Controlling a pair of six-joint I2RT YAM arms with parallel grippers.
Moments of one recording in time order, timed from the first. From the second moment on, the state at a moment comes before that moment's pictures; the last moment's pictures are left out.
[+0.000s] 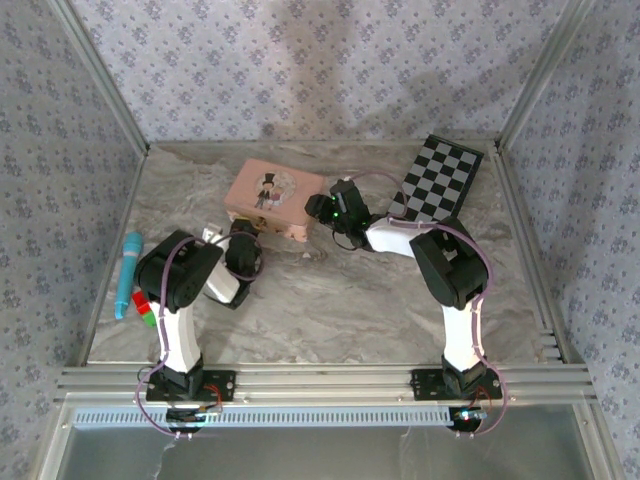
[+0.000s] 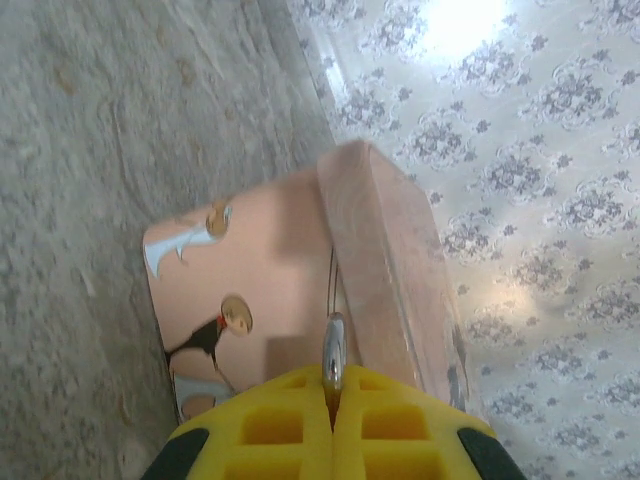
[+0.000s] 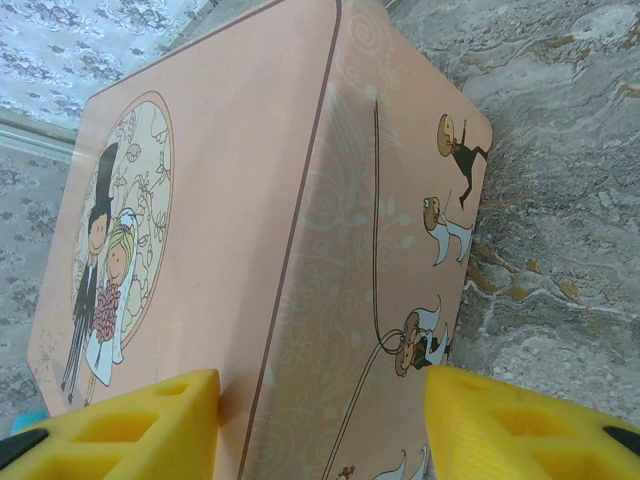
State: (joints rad) left arm -0.46 1.92 0.48 1.25 -0.63 -1.34; right arm 0.60 2.00 1.20 0.24 -0.04 0.94
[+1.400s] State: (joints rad) left arm -0.86 1.26 0.62 -0.23 -0.13 -0.85; right arm 0.54 1.50 0.97 -0.24 0.09 0.48
